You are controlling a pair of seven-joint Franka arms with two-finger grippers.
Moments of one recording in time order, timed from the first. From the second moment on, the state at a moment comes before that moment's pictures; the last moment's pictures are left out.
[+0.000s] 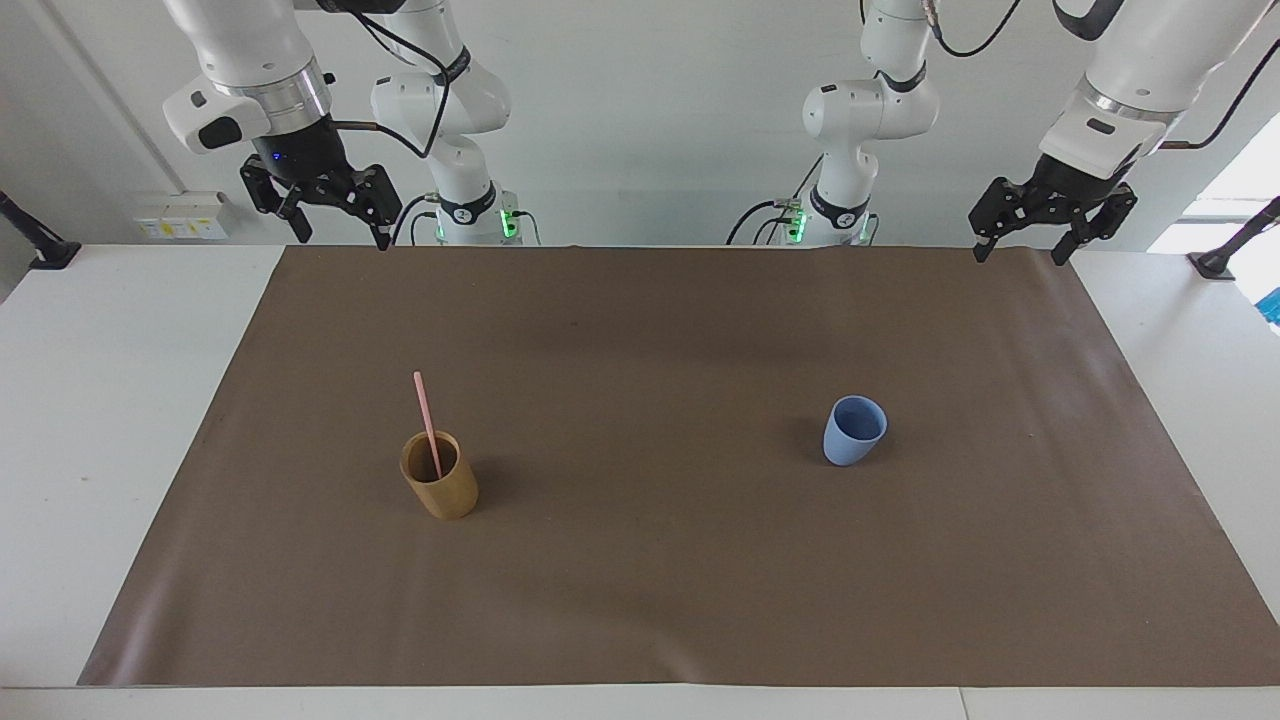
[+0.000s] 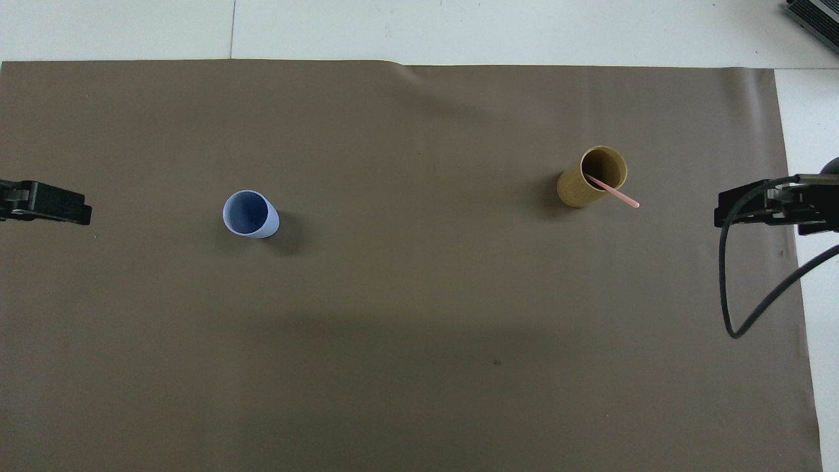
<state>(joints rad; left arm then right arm) 0.02 -0.02 -0.09 -1.51 -0.01 1.52 0.04 0.04 -0.01 0.01 -1.48 -0.03 1.47 0.17</state>
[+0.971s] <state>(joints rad) 0.02 -0.02 -0.09 -1.51 -0.01 1.51 0.04 0.04 -0.01 0.01 -1.48 -0.03 1.47 0.17</state>
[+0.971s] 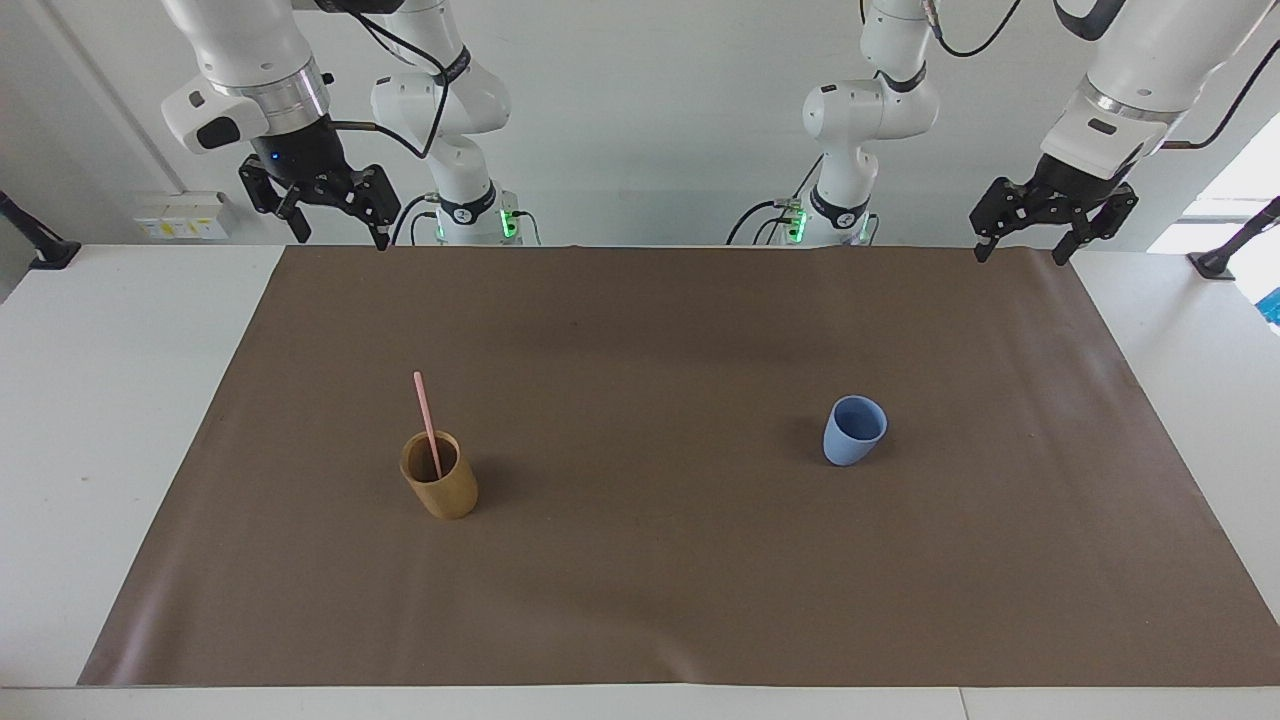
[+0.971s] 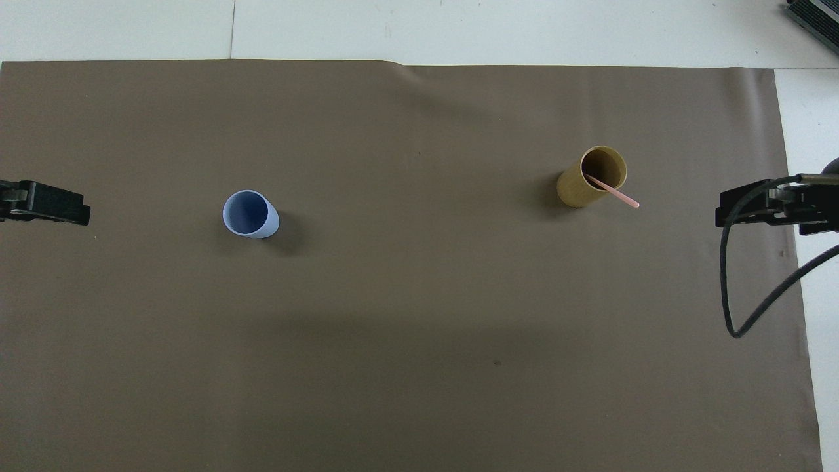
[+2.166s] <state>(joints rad) 0.01 0.11 -0.10 -1.76 -0.01 1.97 -0.10 0.03 -0.01 0.01 -1.48 -0.03 1.47 0.17</state>
